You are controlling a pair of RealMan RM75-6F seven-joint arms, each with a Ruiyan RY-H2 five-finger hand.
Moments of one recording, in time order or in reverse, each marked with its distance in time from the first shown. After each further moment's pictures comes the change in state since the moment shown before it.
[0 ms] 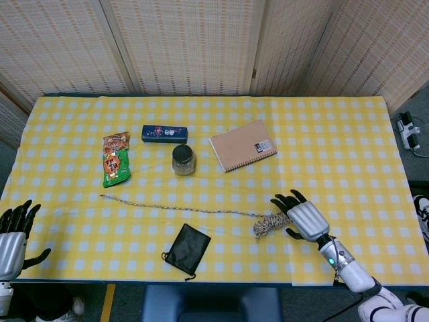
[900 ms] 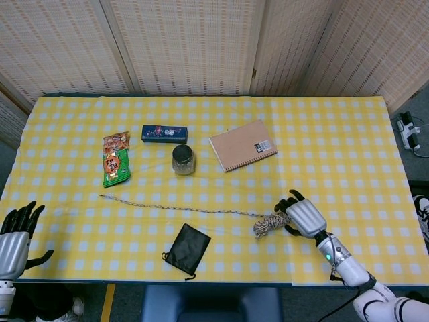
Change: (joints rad) left arm -0.009 0.008 0.003 -0.014 -0.008 -0.034 -0.002; right arm 0.036 -0.081 -0.046 0.162 -0.018 0.051 0.101
